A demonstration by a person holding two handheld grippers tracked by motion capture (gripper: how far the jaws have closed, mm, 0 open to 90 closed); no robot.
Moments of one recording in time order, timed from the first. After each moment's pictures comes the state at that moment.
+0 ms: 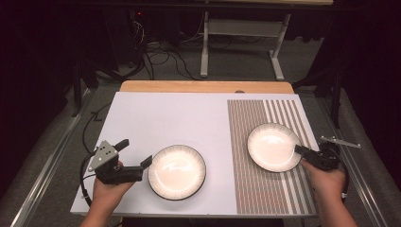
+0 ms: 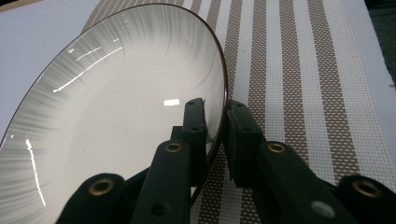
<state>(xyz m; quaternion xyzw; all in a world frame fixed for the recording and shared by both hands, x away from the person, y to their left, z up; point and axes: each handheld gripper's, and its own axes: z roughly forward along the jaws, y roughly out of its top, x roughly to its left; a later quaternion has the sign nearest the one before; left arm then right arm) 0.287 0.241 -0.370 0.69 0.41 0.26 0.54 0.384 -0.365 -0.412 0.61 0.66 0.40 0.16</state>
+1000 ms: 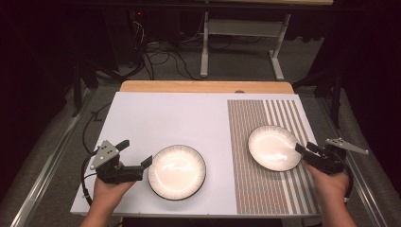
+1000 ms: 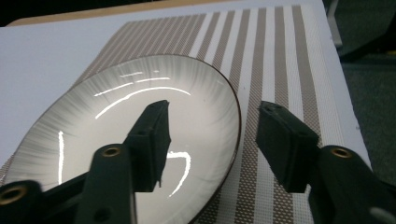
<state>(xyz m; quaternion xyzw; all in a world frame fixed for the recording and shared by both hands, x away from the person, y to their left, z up) 0.292 0.242 -0.375 0.69 0.42 0.25 0.53 0.366 -0.365 -0.399 0.56 0.67 0.43 0.24</state>
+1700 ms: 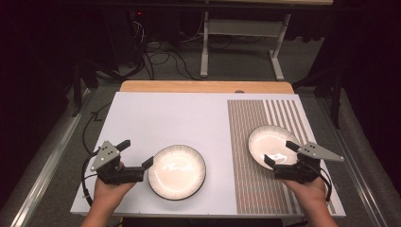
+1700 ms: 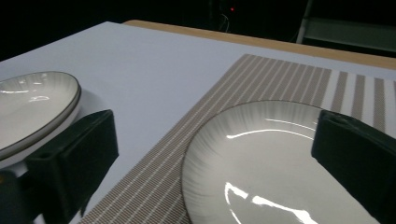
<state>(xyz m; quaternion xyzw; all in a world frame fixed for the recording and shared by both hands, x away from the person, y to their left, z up) 0.289 0.238 -0.373 0.70 0.41 0.25 0.54 0.330 -0.278 -0.371 0.40 0.73 0.49 0.24</state>
